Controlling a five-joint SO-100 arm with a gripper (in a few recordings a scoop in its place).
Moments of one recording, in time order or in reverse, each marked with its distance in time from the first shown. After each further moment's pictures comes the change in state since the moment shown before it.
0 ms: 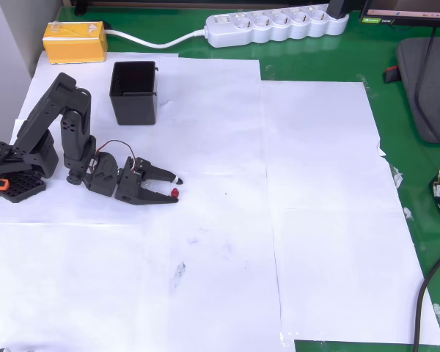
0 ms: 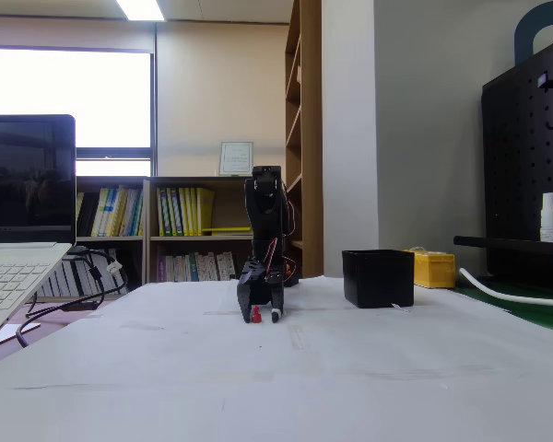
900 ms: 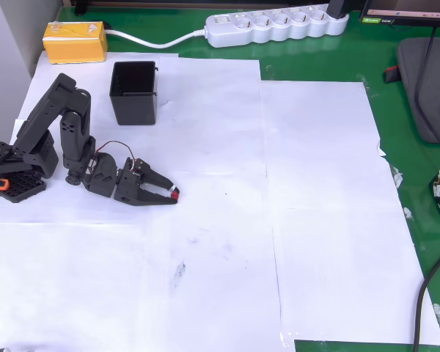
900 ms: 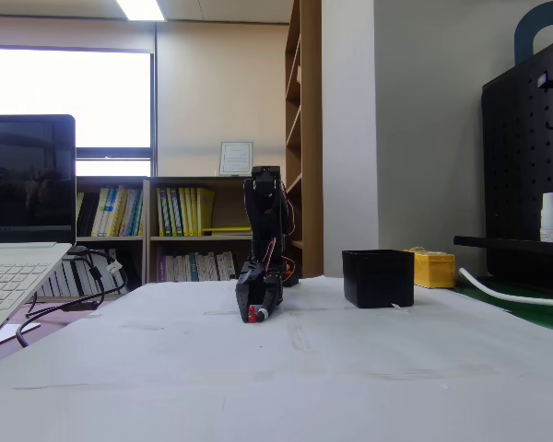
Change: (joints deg) arm 0.4 0.0 -0.2 -0.5 -1.5
